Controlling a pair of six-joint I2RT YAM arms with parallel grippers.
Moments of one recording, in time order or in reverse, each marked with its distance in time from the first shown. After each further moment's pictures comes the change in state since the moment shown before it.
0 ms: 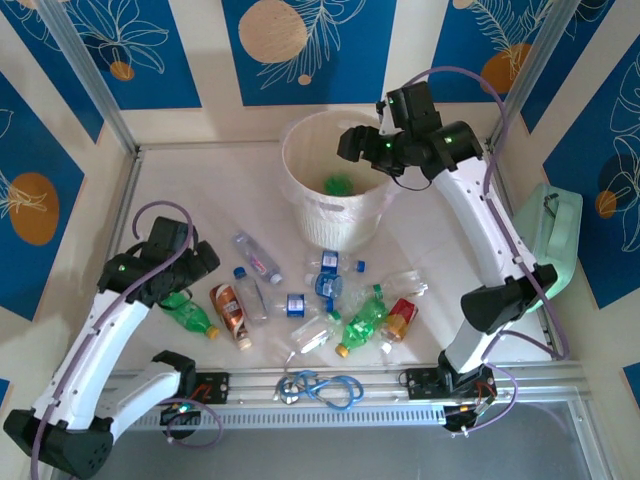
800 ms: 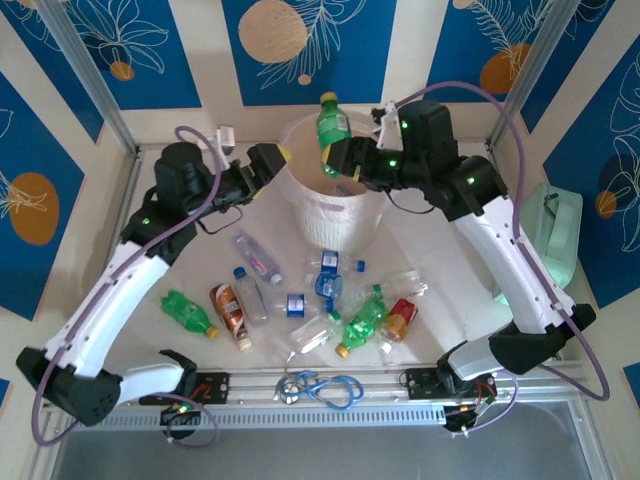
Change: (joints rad) left arm -0.164 0.269 0.351 0.785 0.560 -0.082; right arm 0.112 -0.235 -0.182 0.210 -0.137 0.183
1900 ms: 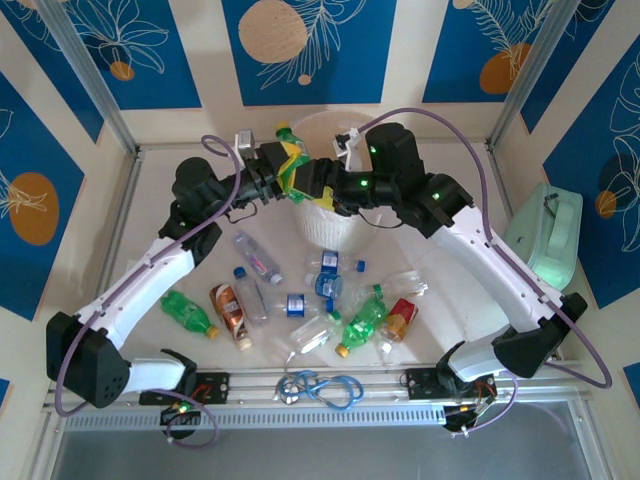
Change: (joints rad) left arm 0.007 0.119 -0.266 0.777 0.286 -0.602; right arm 0.132 -0.028 -0.238 0.262 -0.161 0.173
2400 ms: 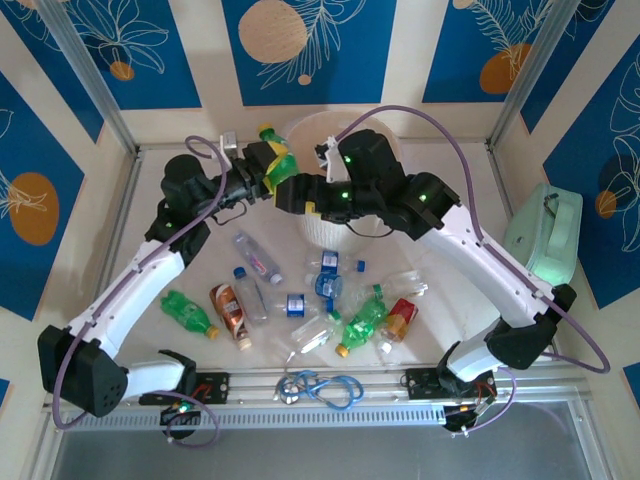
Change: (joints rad) left arm 0.058 -0.049 0.011 -0.147 -0.029 0.070; right arm 0.132 0.065 0.138 -0.189 0.180 -0.126
